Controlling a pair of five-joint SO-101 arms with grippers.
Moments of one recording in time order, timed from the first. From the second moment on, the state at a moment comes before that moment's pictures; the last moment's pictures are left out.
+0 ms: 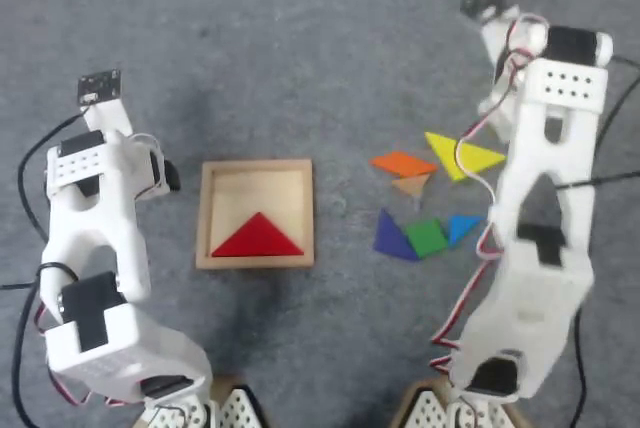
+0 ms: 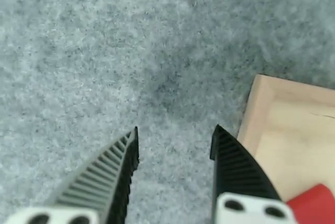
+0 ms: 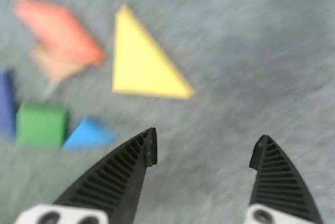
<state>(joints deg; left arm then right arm) -27.3 6.3 23.3 61.4 -1.3 5.2 23.6 -33.8 99.4 47.2</state>
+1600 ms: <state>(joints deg) -27.3 6.3 23.3 60.7 -1.3 3.3 32.5 -7.2 68.3 90.9</state>
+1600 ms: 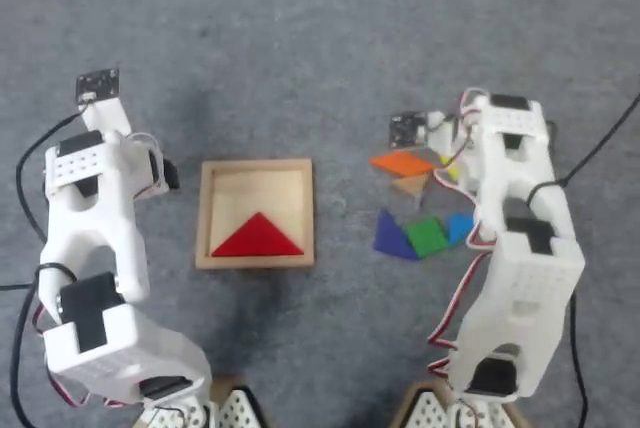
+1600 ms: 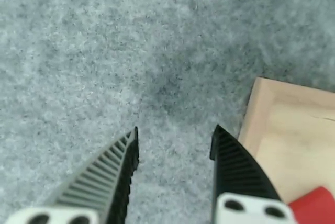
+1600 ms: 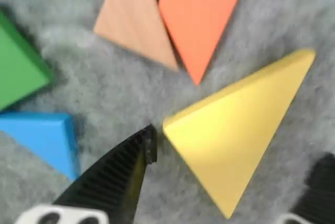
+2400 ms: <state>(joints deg) -27.3 6.3 23.3 60.7 -1.3 0.4 32.7 -7.6 68.5 88.0</state>
